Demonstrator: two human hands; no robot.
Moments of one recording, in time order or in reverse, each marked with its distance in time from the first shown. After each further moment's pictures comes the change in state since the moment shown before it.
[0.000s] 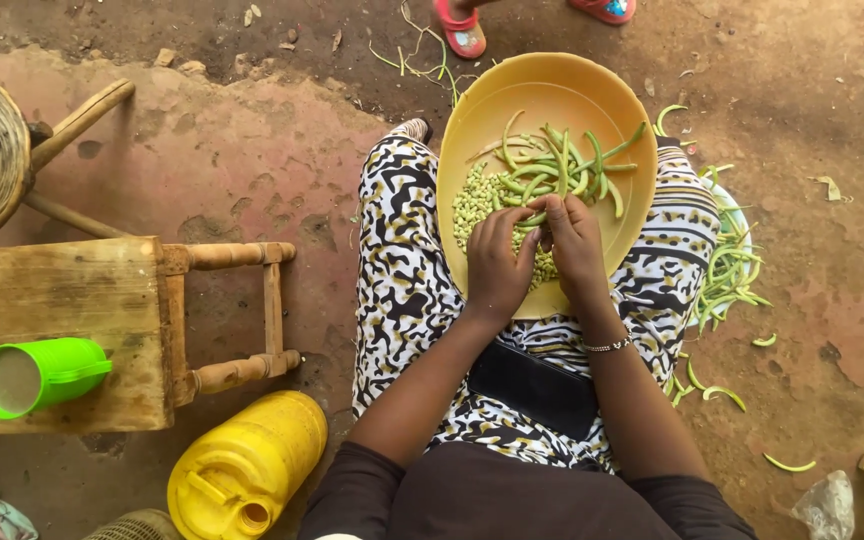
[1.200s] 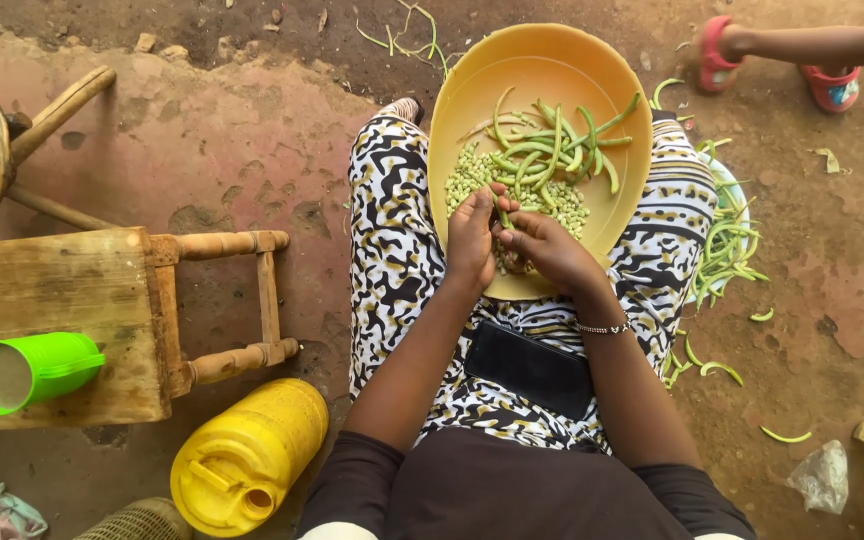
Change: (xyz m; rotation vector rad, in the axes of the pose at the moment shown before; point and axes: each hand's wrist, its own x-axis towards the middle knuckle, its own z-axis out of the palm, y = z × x) left_hand 0.012 -0.051 0.027 -1.246 0.150 -0.558; right_hand -0.022 -0.002 -0.009 -0.078 -0.510 0.318
